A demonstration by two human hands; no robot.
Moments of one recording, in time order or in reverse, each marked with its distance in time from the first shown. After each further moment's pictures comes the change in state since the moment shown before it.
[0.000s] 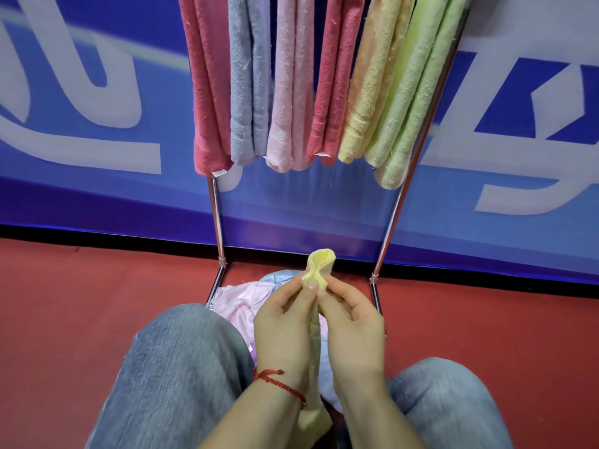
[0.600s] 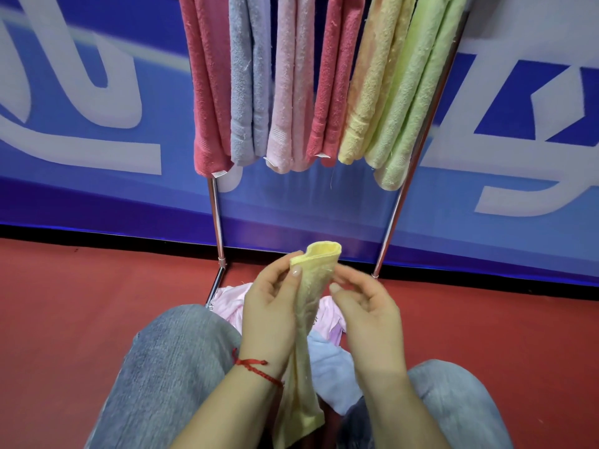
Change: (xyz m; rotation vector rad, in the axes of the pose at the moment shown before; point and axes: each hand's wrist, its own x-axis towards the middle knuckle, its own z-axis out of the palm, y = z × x) left_hand 0.019 0.014 -0.012 0.226 -0.059 0.231; right_hand 0.015 -0.014 -0.018 -0.210 -0.062 -0.149
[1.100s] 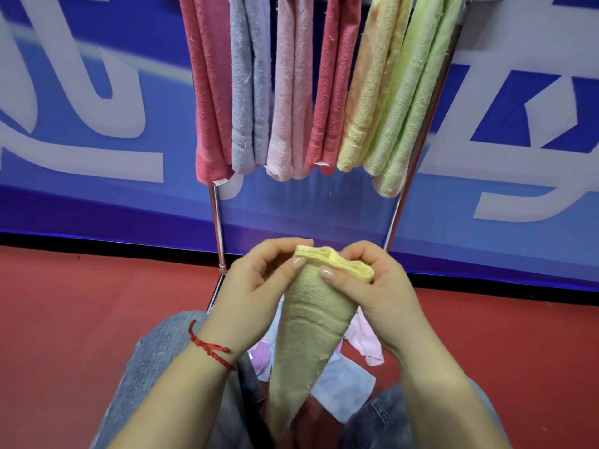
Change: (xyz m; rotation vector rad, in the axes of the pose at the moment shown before) left_hand 0.016 0.045 -0.020 0.221 -0.344 0.202; right_hand 0.026 -0.037 -0.014 -0.020 -0.371 -0.058
